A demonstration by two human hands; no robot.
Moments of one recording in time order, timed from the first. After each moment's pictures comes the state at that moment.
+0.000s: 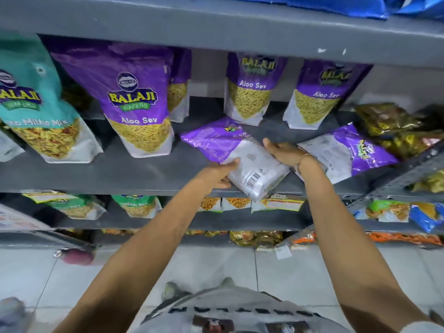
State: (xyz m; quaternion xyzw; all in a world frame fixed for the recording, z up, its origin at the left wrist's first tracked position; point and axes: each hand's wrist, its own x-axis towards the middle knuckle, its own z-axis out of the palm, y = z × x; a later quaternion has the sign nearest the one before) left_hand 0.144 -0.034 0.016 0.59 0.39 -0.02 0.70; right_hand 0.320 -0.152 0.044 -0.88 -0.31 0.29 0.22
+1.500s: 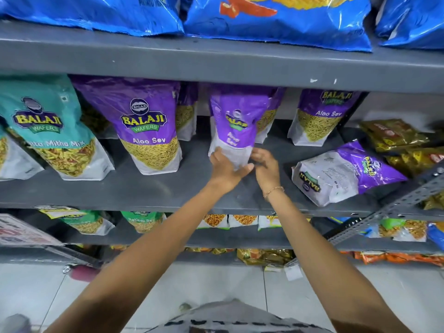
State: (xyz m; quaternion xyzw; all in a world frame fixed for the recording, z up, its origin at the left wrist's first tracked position) left_hand 0.171 -0.029 0.030 0.78 0.33 0.18 0.49; right_hand 0.271 -0.102 -0.001 -0.70 -0.23 0.16 0.66
